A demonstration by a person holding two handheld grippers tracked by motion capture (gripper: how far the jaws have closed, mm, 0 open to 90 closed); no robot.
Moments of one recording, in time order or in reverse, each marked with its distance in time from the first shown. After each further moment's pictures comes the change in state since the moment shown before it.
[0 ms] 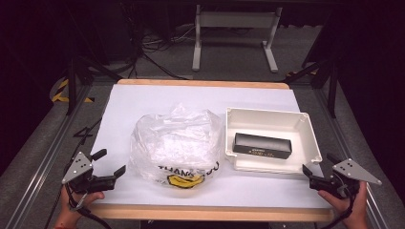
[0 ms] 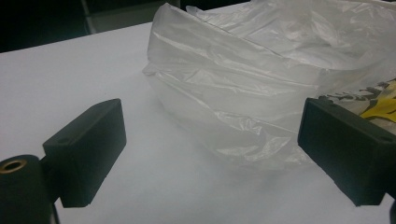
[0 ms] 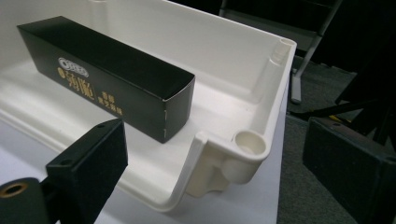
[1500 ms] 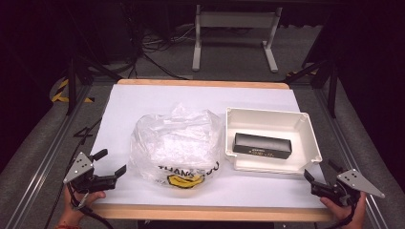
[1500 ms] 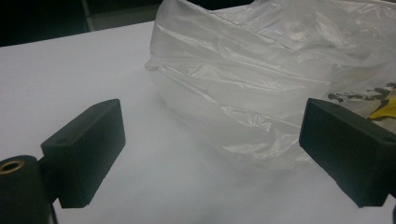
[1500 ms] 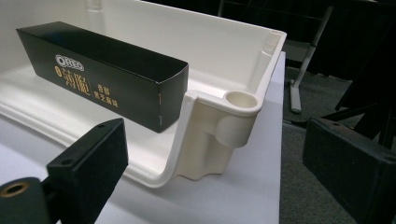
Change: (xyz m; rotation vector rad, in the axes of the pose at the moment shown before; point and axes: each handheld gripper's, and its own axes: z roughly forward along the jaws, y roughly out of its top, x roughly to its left) left arm 0.003 -0.008 0.007 -0.010 0.002 -0.015; right arm -0.002 -0.031 -0.003 -0.084 -0.015 0.049
